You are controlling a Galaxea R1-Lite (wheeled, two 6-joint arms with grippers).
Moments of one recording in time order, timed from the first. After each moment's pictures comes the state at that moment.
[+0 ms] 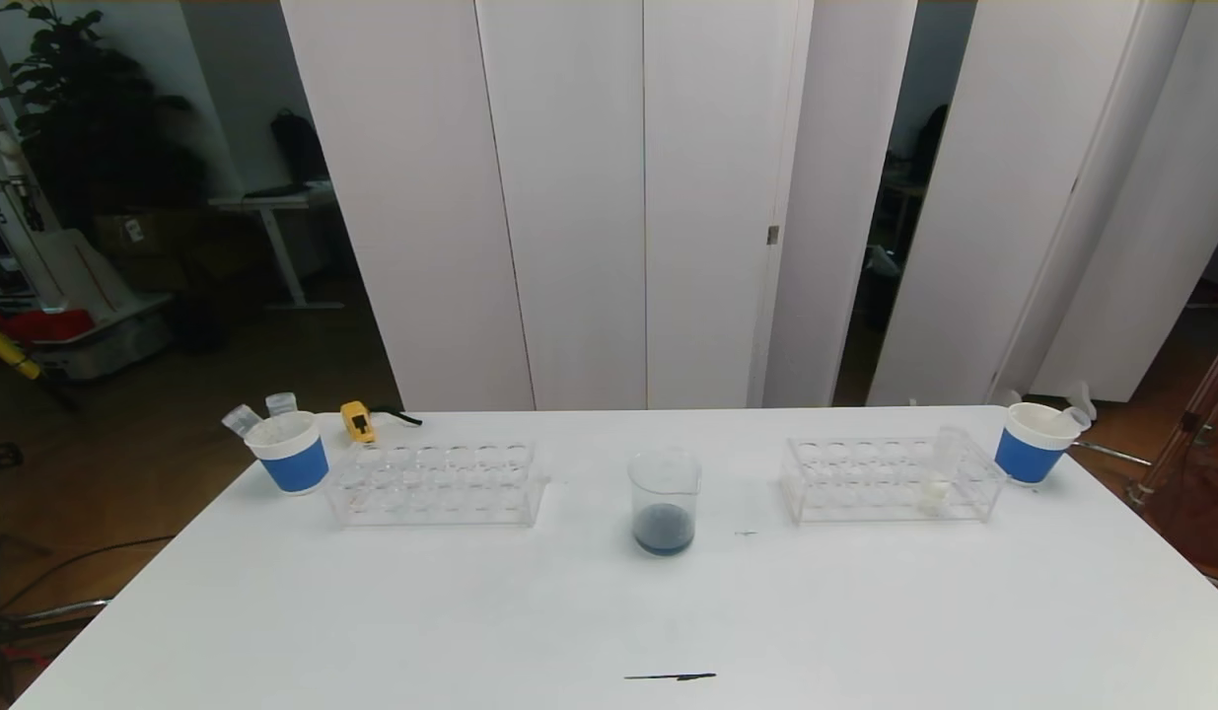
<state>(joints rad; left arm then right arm) 0.03 0.59 -0.46 -0.18 0.20 0.10 -0.01 0.00 0.00 0.00 0.01 0.00</state>
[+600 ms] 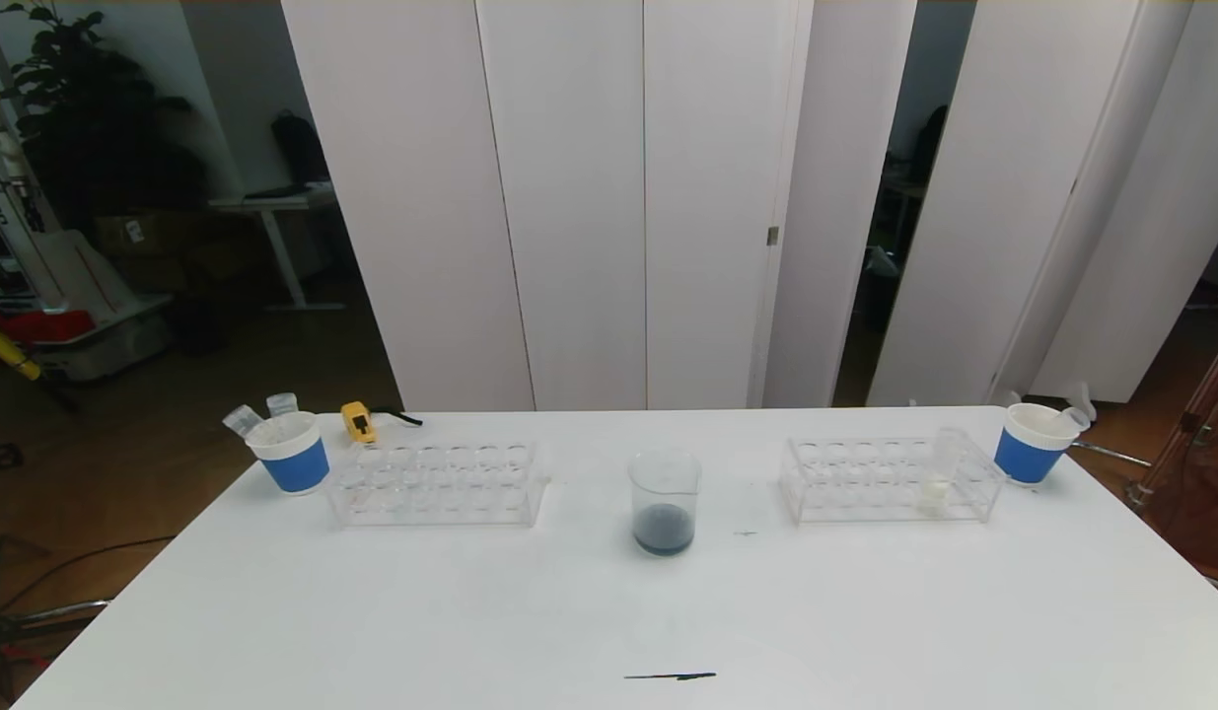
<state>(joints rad) 0.00 0.03 -0.45 0.30 0.12 0.12 -0.01 0.00 0.00 0.00 0.01 0.00</state>
